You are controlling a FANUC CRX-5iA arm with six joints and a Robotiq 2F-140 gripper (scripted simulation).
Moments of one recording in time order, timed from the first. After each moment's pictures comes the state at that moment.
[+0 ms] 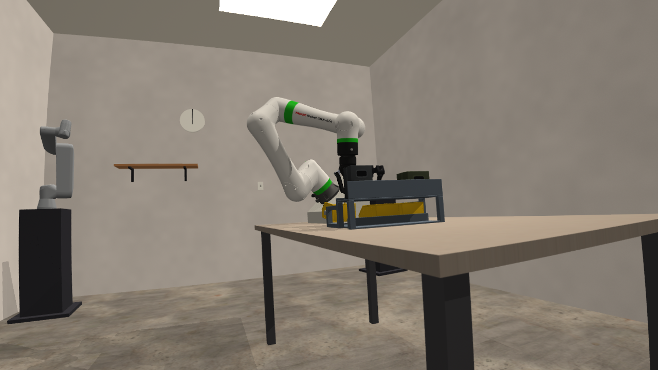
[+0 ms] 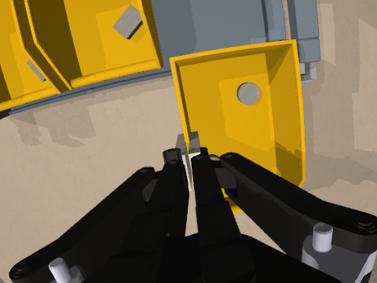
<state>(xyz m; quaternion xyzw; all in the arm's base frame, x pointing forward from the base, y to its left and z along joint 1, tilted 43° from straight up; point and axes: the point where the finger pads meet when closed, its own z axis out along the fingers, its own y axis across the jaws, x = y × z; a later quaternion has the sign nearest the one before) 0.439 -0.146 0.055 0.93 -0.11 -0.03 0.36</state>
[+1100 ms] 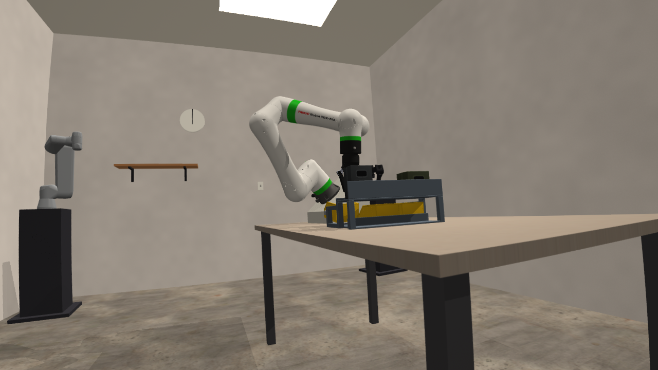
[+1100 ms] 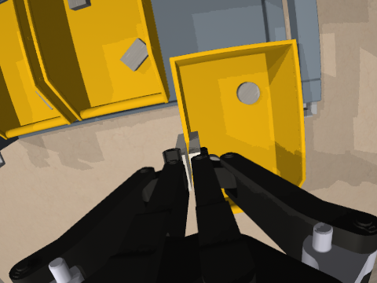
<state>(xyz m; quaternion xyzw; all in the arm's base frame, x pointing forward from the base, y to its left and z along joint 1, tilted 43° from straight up) 0.473 -0.151 0.059 0.93 -0.11 -0.03 0.36</state>
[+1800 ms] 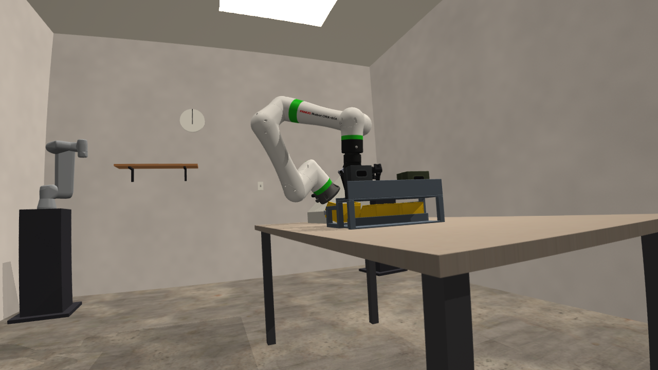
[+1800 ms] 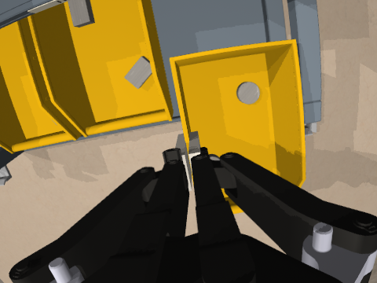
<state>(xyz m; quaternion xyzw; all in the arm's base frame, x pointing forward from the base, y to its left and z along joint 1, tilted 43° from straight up) 0.492 -0.153 0.061 0.93 -0.11 -0.03 0.36</state>
